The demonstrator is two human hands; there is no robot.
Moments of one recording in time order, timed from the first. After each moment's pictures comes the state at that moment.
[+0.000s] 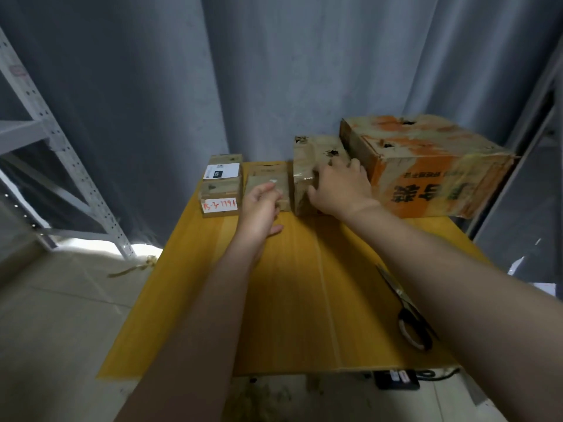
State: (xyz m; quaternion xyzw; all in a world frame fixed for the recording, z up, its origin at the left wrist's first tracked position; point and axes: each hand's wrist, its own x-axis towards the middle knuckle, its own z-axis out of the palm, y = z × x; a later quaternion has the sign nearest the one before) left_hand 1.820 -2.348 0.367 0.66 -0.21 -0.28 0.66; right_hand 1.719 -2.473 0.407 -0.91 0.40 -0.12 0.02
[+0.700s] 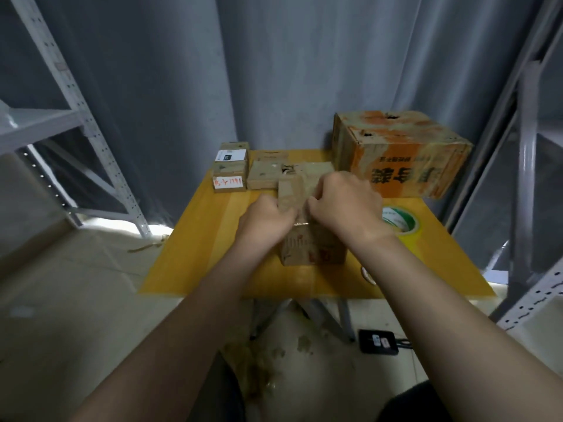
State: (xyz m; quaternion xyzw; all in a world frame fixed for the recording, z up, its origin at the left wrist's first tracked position) left_hand 1.718 -2.262 0.403 0.84 -0.33 -0.16 0.39; right_hand 1.607 -2.352 0.436 -0.89 0.42 -0.19 0.06
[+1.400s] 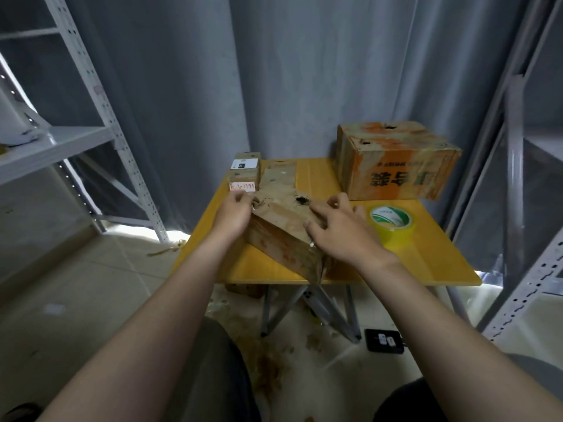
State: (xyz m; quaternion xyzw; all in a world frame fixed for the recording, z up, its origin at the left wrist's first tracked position) left_hand 1.754 -2.206 0.409 0.80 -0.26 -0.12 0.52; right_hand 1.568 -2.327 0.398 -0.91 0.34 -0.15 0.17
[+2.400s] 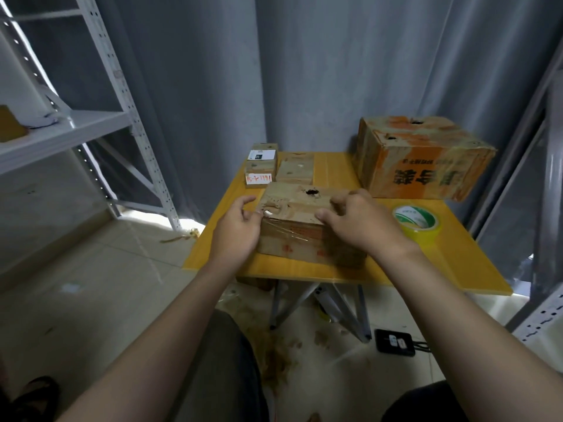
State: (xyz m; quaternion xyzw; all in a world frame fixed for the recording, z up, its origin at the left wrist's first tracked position) left_hand 1.755 -2.165 0.368 0.81 -0.28 -0.02 0.51; right_hand 1.588 -2.330 0.410 -0.90 0.38 -0.13 0.17
